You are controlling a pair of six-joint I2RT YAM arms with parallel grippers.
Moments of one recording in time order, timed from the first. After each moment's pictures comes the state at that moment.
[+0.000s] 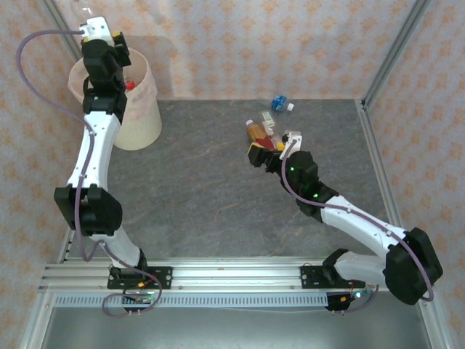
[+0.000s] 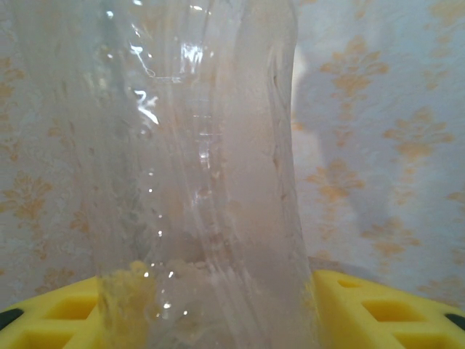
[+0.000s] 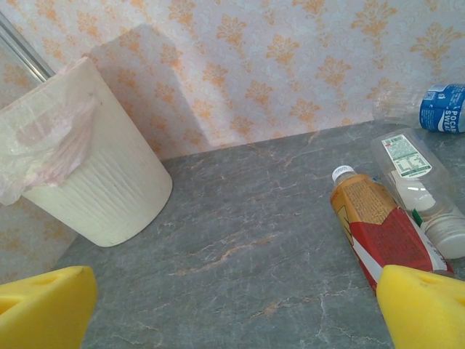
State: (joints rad) left arm 0.09 1.73 1.86 -0.04 -0.34 0.02; right arm 0.62 1.15 0.69 0.30 0.15 0.48
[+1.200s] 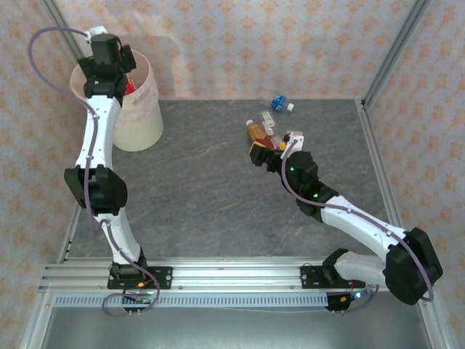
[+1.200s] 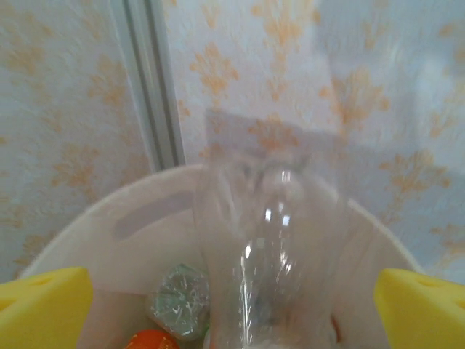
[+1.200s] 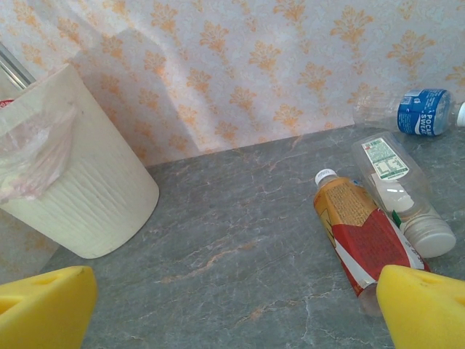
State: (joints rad) left arm 0.12 1.94 2.18 -0.52 -0.44 -0.16; right arm 0.62 1.15 0.69 0.29 0.19 0.48
